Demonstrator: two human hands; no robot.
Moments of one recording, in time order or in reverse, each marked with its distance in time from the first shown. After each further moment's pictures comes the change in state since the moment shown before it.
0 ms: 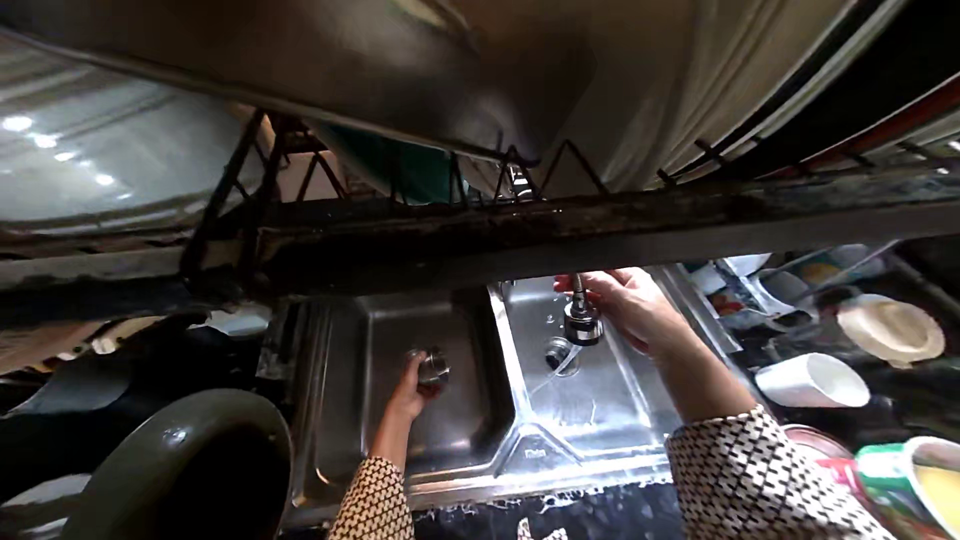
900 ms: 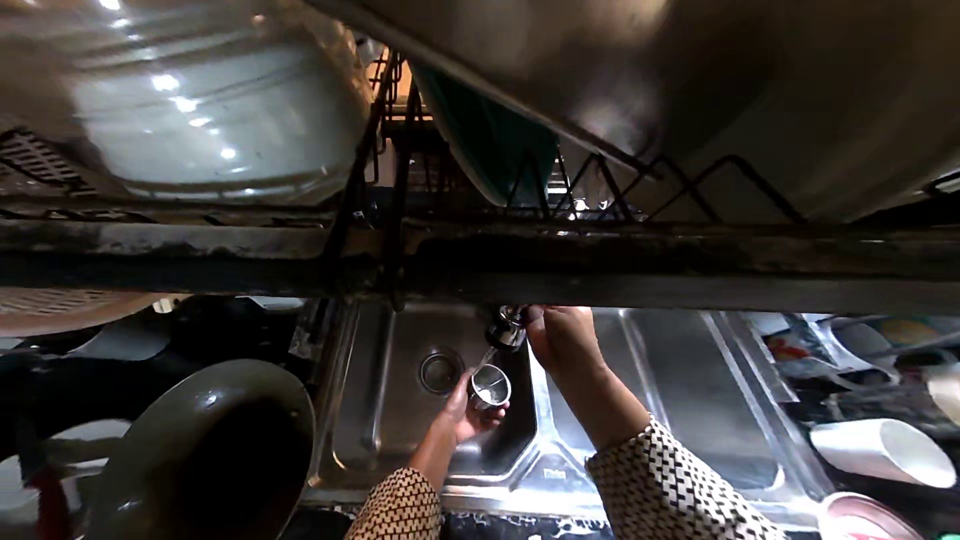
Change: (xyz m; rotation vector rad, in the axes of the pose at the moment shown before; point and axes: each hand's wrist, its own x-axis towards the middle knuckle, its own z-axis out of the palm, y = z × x) left_hand -0.022 -0.036 0.031 -0.148 -0.349 -0.287; right_hand 0.009 -0.020 0.163 0.626 0.298 0.048
